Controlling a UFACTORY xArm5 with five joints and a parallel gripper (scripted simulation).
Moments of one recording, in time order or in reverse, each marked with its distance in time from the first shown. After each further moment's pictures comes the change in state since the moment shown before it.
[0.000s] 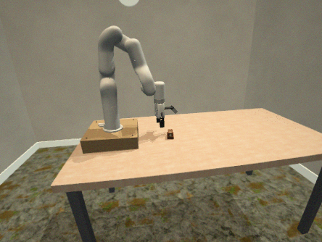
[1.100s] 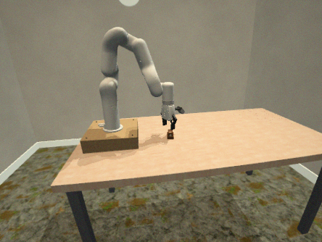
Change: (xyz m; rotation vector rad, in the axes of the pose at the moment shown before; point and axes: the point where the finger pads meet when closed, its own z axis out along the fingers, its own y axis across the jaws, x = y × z) arm 0.042 0.061 -0.001 -0.004 0.002 -0.320
